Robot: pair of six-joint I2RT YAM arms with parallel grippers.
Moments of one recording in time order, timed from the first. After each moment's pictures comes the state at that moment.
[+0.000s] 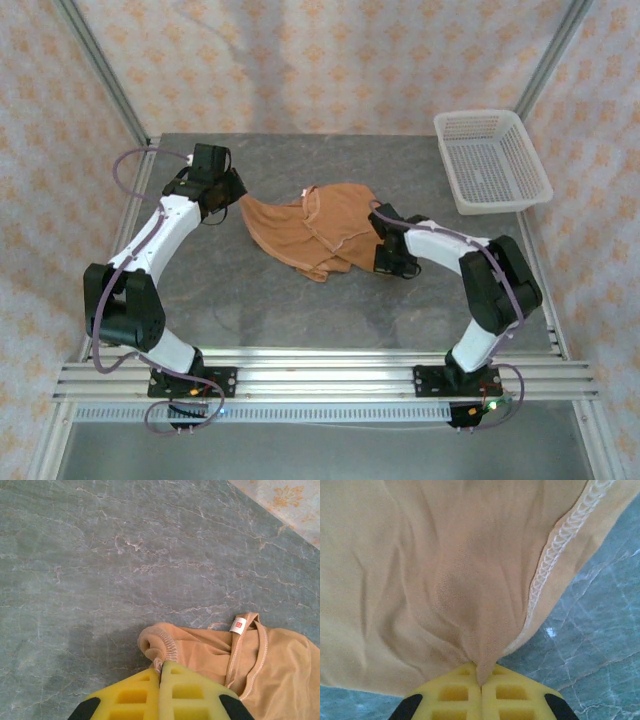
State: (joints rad) left arm -0.12 1.55 1.27 -0.57 -0.06 -0.67; right arm 0.48 1.69 1.01 -0.73 0.09 0.63
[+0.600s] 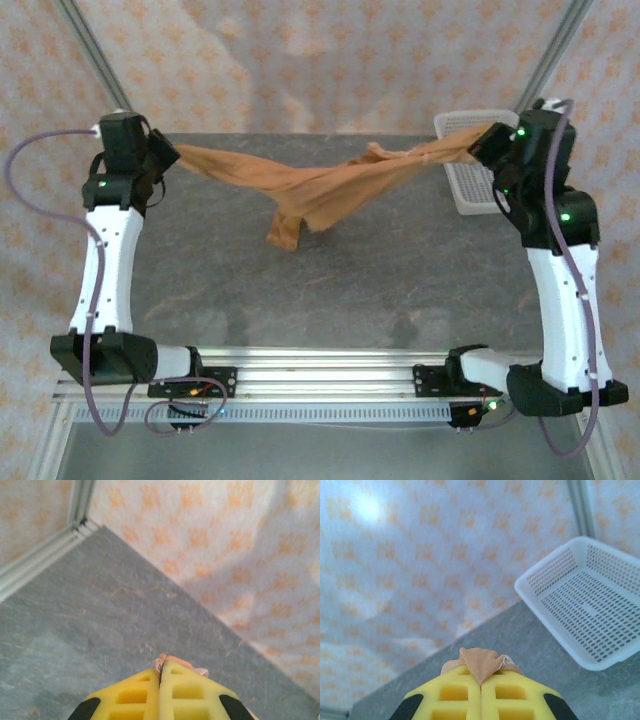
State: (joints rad) left arm 0.15 1.32 1.54 -0.73 -0.08 -0.64; right arm 0.15 1.21 1.79 -0.94 0.24 0.64
